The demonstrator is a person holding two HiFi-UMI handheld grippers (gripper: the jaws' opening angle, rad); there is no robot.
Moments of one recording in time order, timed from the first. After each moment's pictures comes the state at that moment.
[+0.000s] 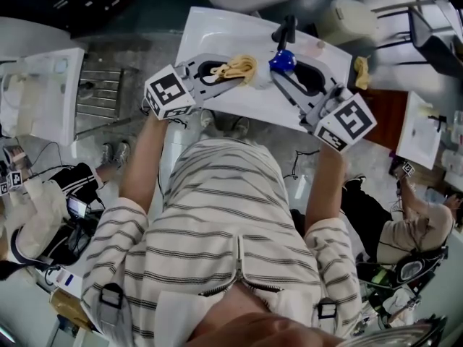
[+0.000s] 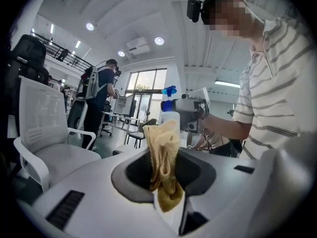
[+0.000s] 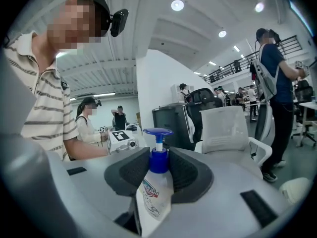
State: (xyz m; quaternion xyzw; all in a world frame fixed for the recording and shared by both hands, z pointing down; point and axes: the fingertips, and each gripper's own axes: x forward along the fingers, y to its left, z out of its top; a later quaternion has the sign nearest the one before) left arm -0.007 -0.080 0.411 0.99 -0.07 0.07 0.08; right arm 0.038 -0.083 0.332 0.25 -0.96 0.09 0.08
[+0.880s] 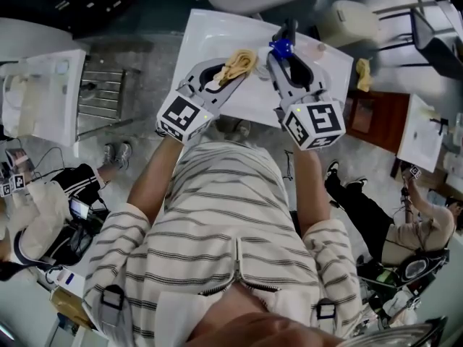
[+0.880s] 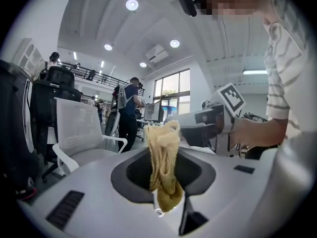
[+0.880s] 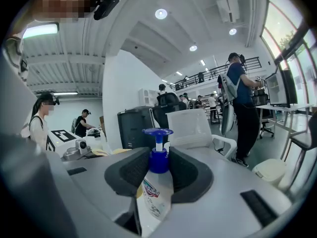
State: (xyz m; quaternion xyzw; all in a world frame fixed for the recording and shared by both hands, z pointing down) left arm -0.012 -0.098 0.397 0.96 -0.28 0.06 0.06; right arm 0.051 -0.128 0.356 0.46 -0.88 0.11 0.06
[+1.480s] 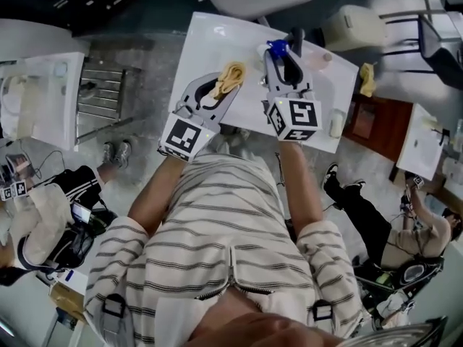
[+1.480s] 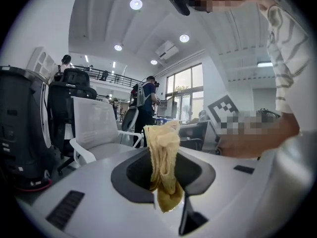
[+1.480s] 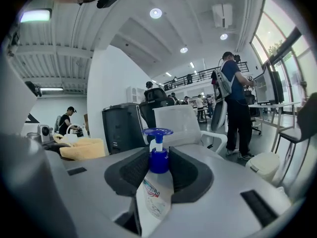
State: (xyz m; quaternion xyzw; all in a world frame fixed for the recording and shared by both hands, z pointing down) left arm -0.036 -0.112 0.418 0.93 -0.35 0.08 0.07; right arm 0.046 -0.184 0.418 0.53 -0.84 0.11 0.06
